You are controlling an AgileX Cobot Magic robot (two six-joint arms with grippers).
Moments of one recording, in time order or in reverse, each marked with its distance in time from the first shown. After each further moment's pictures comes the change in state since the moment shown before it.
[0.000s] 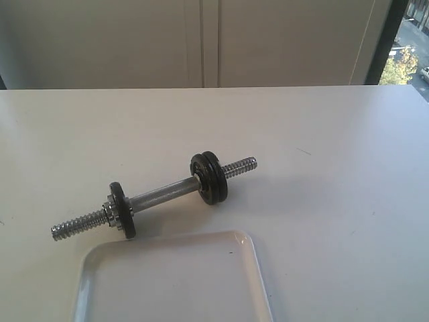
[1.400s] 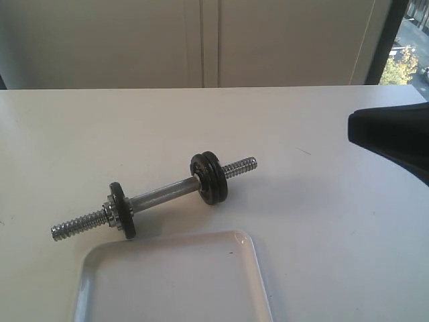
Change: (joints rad) left arm 0.087 0.225 0.409 0.115 -0.484 0.004; right arm 0.053 0.224 0.116 -0.021 -0.041 0.029
